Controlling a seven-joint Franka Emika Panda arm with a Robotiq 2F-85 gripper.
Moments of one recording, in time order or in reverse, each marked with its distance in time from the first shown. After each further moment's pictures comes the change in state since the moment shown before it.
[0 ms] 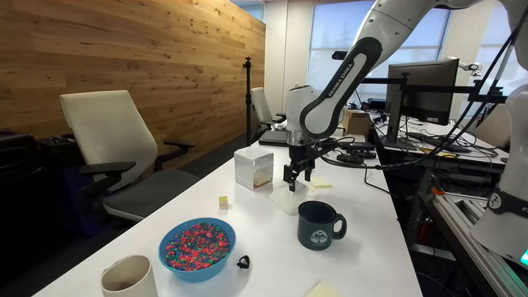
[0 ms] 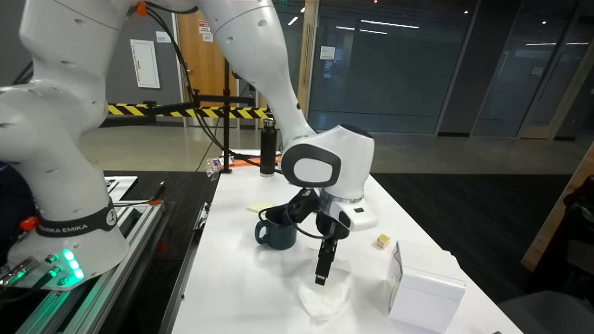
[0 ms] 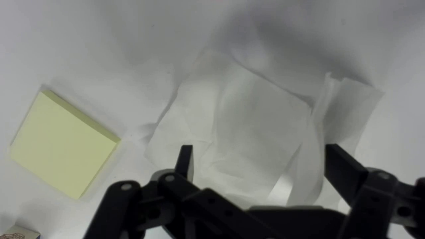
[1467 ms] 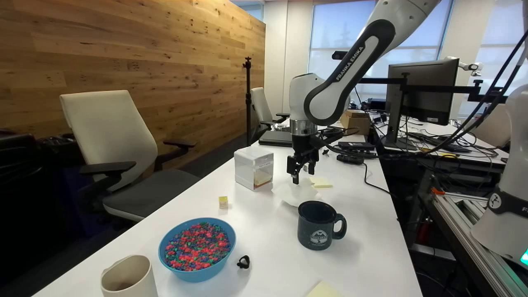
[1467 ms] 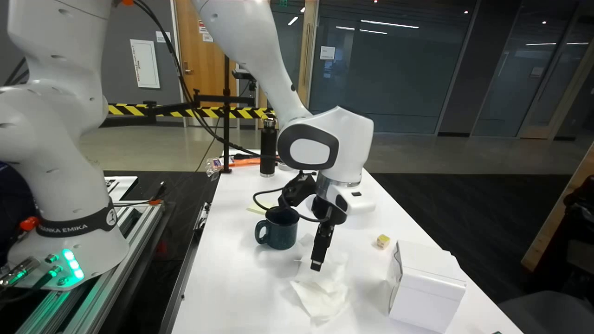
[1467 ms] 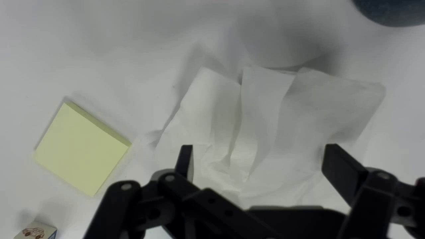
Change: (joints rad) arm -0.006 -0.103 0.010 -0.043 0.000 -0.073 -0.003
